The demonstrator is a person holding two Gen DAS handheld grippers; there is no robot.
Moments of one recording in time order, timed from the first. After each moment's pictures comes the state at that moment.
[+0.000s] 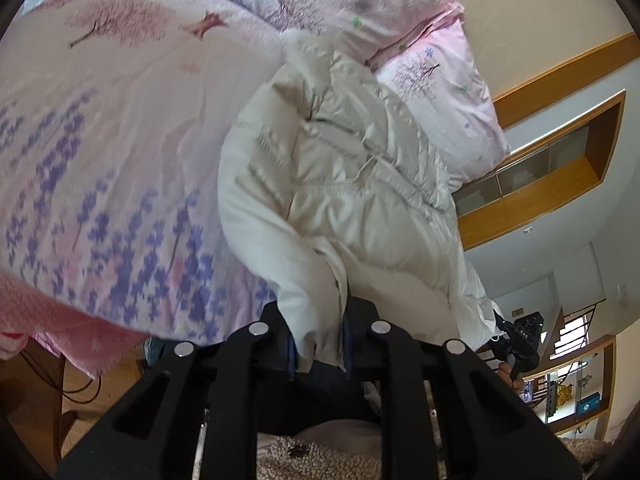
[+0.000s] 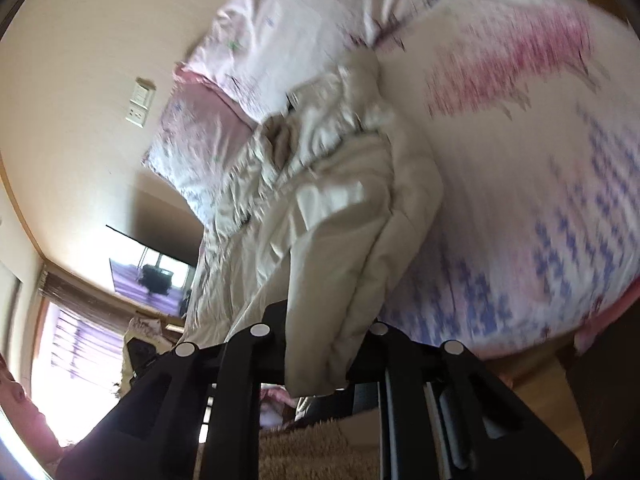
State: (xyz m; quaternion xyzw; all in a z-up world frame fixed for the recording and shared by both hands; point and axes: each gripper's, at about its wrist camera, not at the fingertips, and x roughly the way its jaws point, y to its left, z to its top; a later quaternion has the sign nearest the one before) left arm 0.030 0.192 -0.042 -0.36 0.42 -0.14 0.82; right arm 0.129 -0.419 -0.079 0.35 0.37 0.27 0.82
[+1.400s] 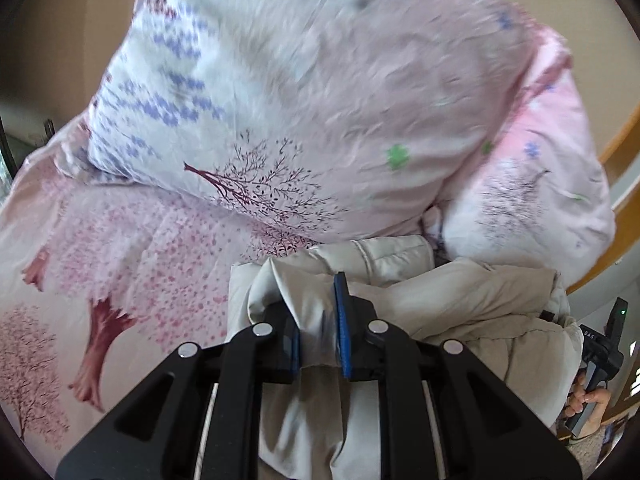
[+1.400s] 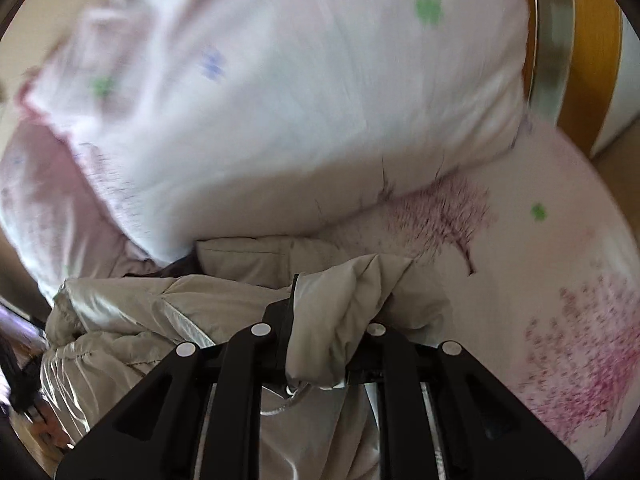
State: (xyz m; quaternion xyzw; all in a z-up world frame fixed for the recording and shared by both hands) left arm 0.378 0.206 0.022 -0.23 0.42 0.00 0.88; right arm 0.470 -0.305 0.004 0.19 0.43 0.06 0.88
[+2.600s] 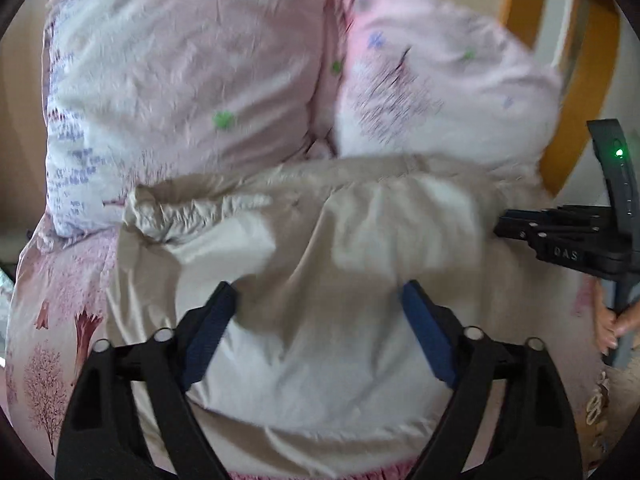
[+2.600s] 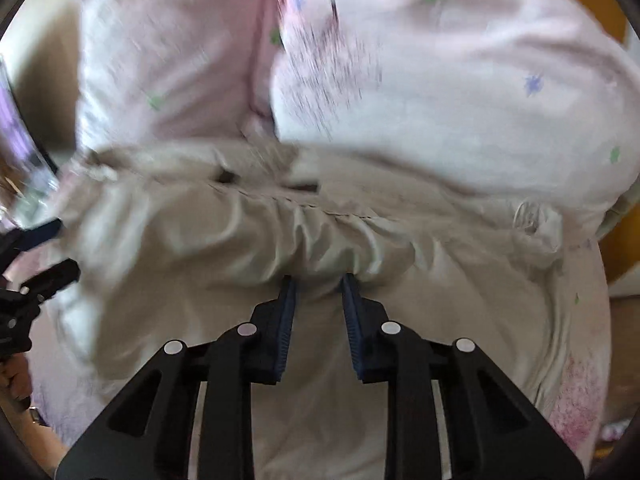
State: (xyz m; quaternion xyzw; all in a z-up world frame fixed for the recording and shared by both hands) left arm 0.324 0.069 0.039 -0.03 0.43 -0.07 0.90; right arm 0.393 -0.141 0.014 -0.08 0.43 0.16 0.88
